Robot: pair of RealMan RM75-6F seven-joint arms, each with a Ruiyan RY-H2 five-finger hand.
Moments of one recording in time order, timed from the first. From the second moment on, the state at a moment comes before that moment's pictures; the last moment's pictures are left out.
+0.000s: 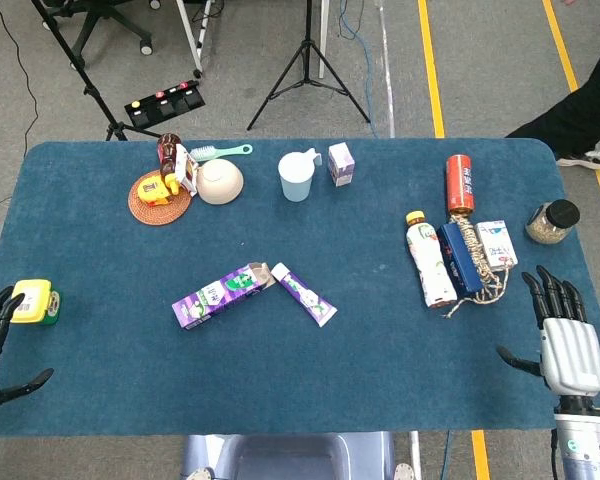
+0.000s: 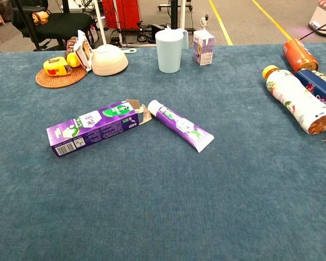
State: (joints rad) left arm 0.00 -1.02 0.03 -1.80 1.59 1.59 -0.05; right arm 0.10 -1.09 0.11 -1.90 -1.40 1.51 -0.20
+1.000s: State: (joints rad) left arm 0.01 -1.04 0.05 -1.81 1.64 1.58 -0.01; right arm 0.24 -1.12 0.12 -1.96 -1.41 1.28 -0.21
